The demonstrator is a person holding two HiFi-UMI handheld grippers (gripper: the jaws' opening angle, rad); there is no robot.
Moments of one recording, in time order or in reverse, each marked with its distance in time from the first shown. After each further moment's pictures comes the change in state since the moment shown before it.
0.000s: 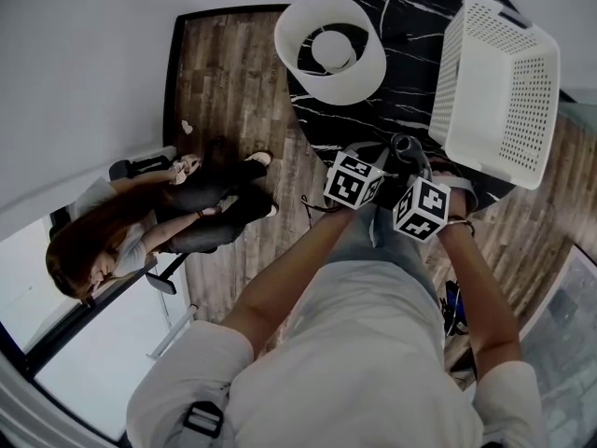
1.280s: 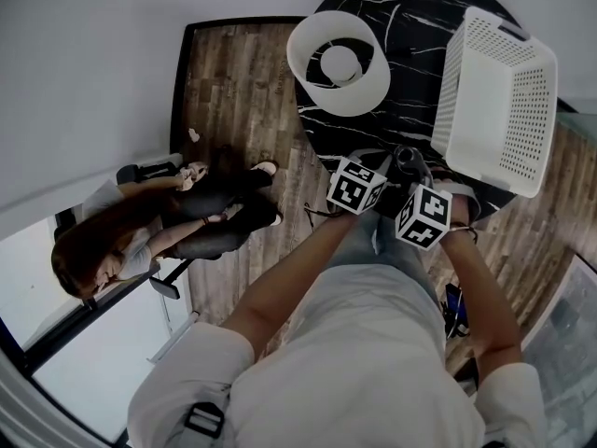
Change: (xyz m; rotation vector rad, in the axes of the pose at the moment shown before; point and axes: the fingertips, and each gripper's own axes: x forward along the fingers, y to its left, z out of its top) left arm -0.008 0.001 0.013 0.021 -0.001 0.000; right arm -0.015 -0.002 0.010 -0.019 0.008 0.038
